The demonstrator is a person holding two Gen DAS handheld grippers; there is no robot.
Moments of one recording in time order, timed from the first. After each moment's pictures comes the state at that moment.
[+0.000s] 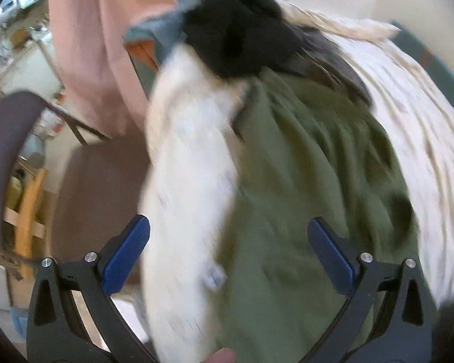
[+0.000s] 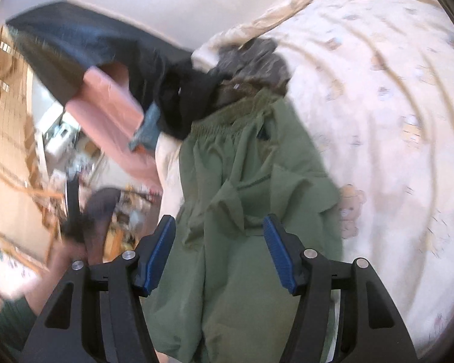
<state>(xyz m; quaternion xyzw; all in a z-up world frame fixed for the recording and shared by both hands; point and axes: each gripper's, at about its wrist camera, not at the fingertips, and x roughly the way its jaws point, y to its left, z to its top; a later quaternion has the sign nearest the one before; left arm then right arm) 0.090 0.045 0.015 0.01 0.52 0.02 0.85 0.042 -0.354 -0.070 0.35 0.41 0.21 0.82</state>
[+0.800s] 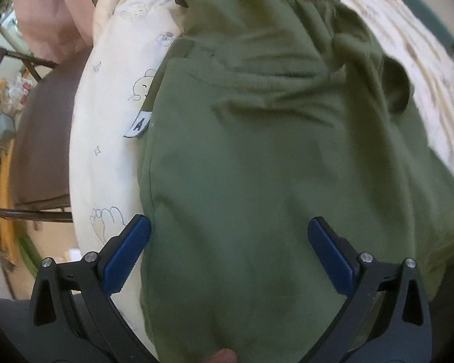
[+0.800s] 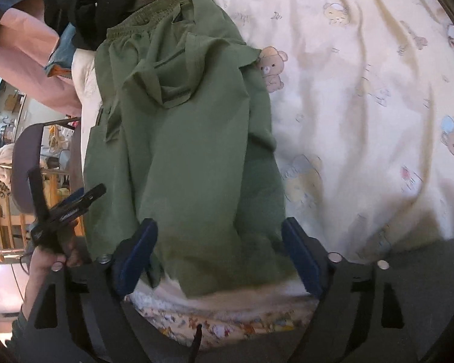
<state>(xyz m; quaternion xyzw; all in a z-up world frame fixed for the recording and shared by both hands) 0.005 0.003 -0.100 0.04 0.63 -0.03 0.78 -0.023 -0.328 -0.106 0.24 0.65 0.10 0.72</state>
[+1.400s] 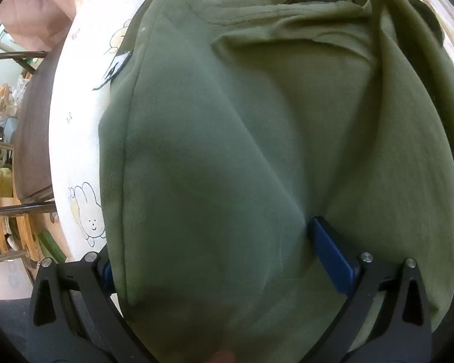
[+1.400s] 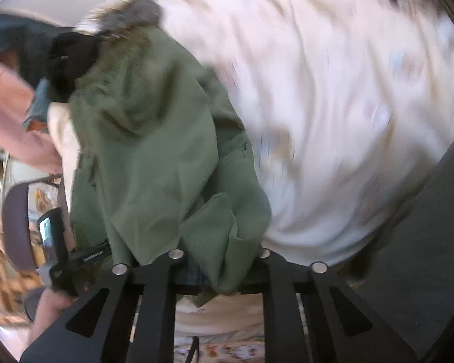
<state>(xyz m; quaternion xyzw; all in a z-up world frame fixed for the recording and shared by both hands) -0.006 -0.005 -0.158 0.09 0.68 -0.01 0.73 -0.067 -0.318 -0.097 0.29 0.56 -0.02 0.78</state>
